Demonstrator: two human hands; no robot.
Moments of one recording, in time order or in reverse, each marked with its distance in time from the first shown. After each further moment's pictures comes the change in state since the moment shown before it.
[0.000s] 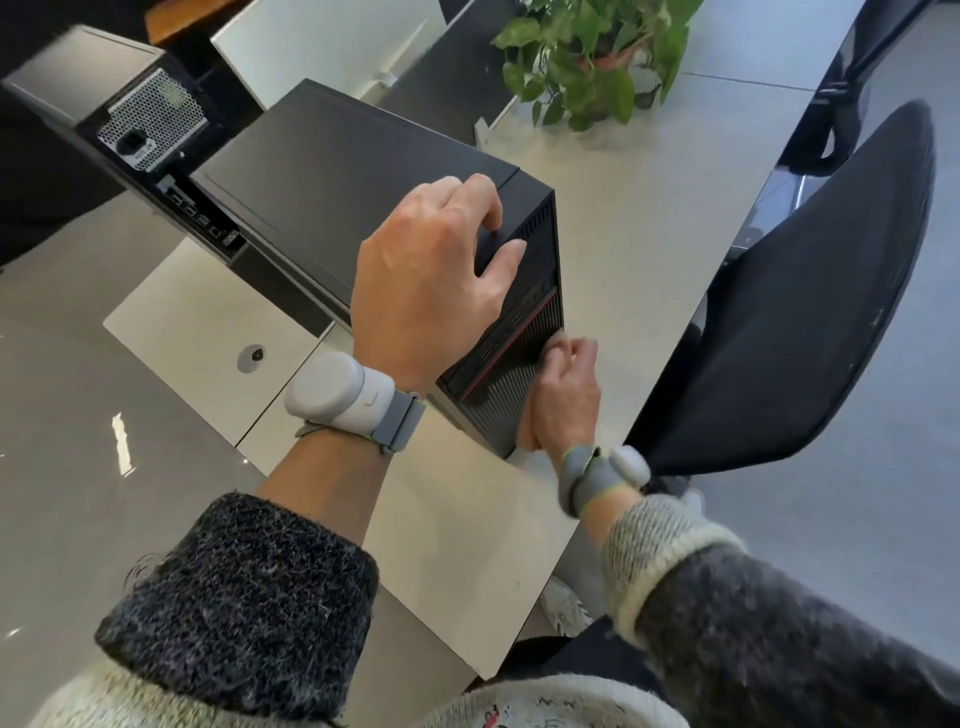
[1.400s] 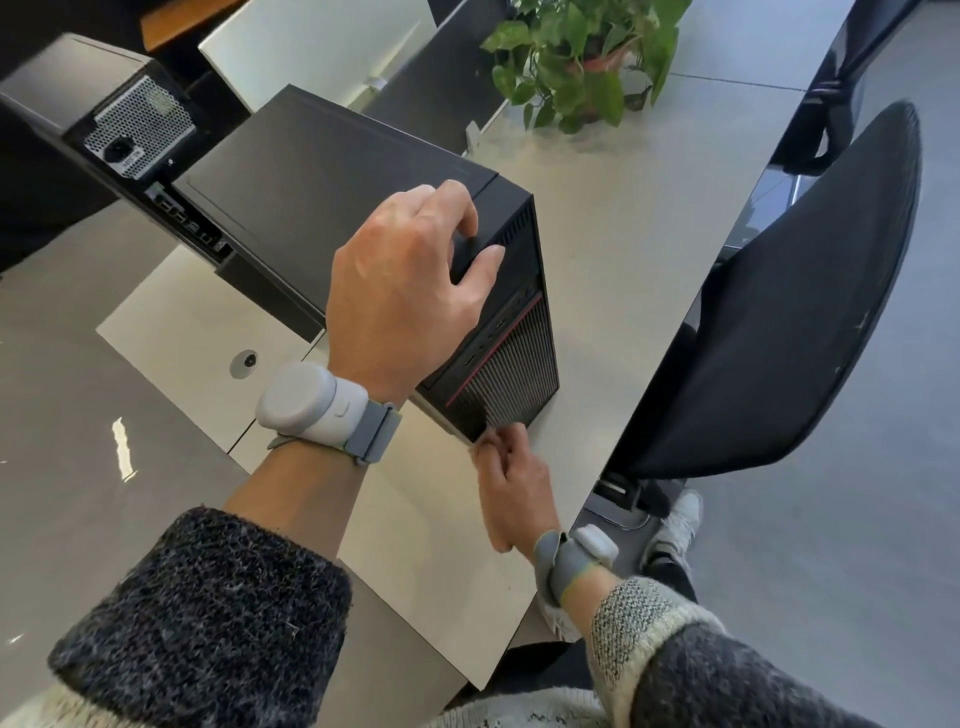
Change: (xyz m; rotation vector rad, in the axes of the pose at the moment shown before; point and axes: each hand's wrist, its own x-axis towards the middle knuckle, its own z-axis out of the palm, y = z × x) left_hand -0.002 0.002 0.001 0.016 0.009 -0.003; right_hand -0.073 0.058 0.010 0.003 -0.322 0.016
